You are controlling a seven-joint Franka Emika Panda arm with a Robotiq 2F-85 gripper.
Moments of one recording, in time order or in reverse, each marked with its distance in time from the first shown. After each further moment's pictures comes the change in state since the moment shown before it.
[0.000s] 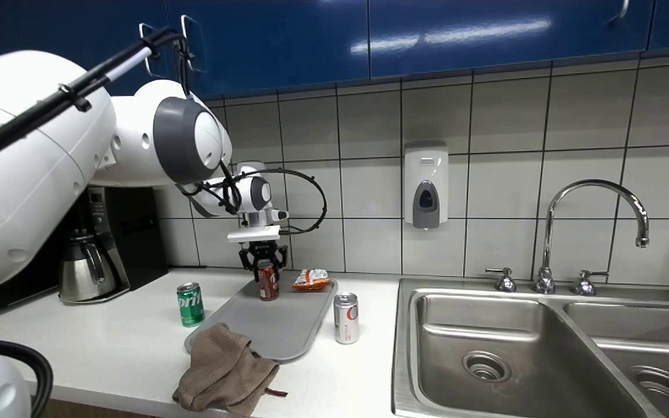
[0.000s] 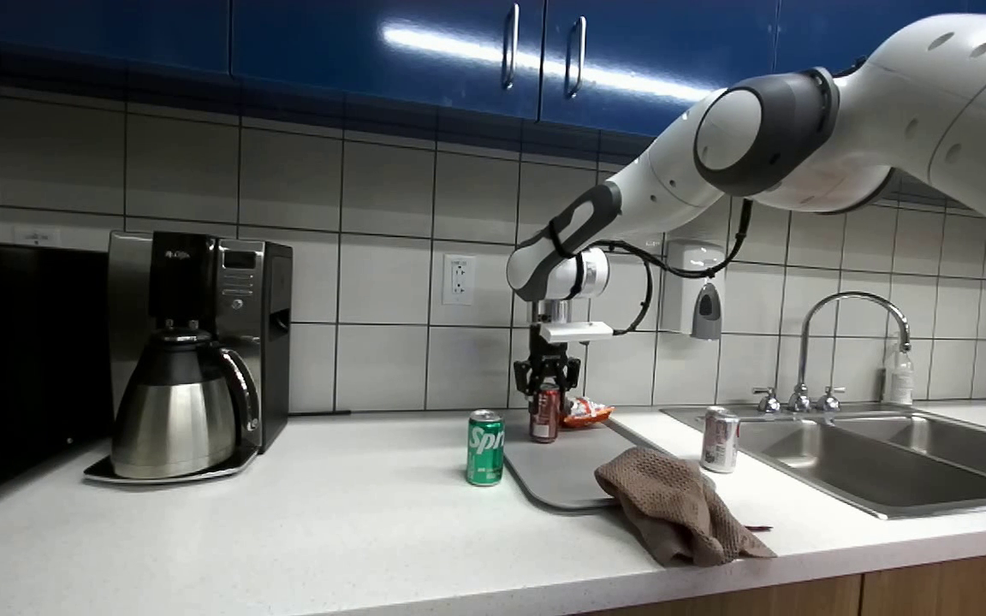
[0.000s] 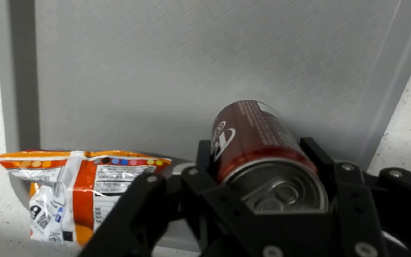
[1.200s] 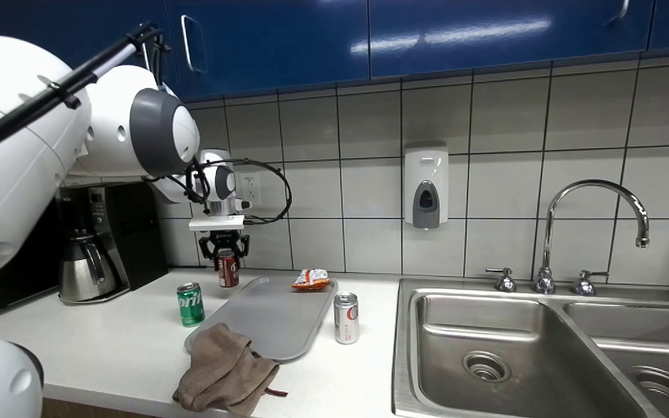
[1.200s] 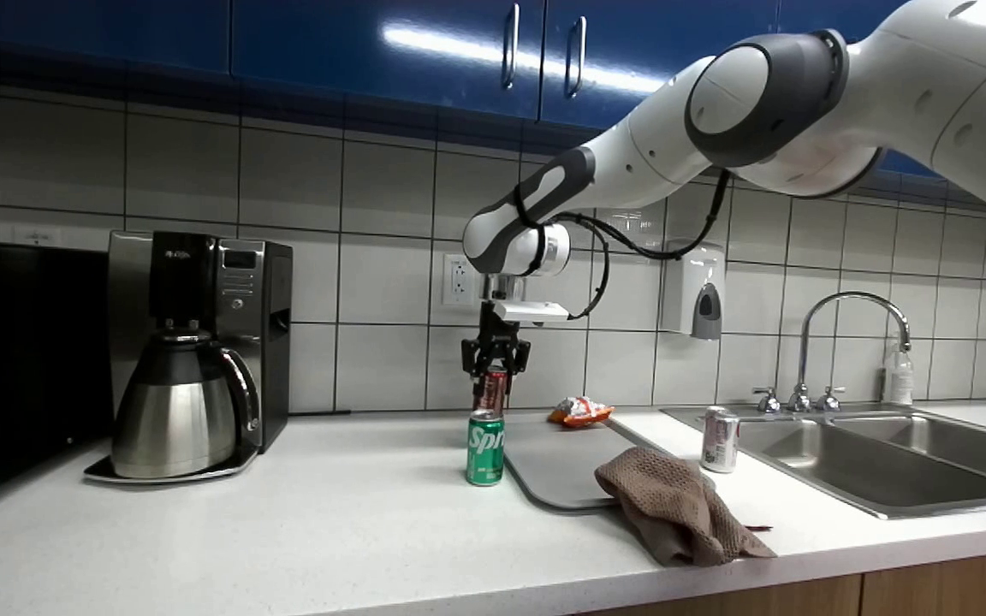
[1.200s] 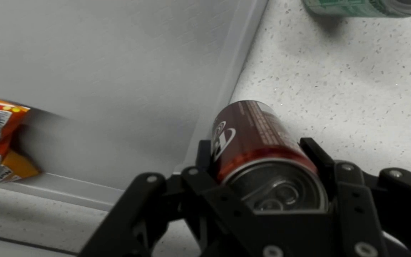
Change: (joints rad) arm 0.086 -0.049 0.070 0.000 0.026 -0.008 -0.023
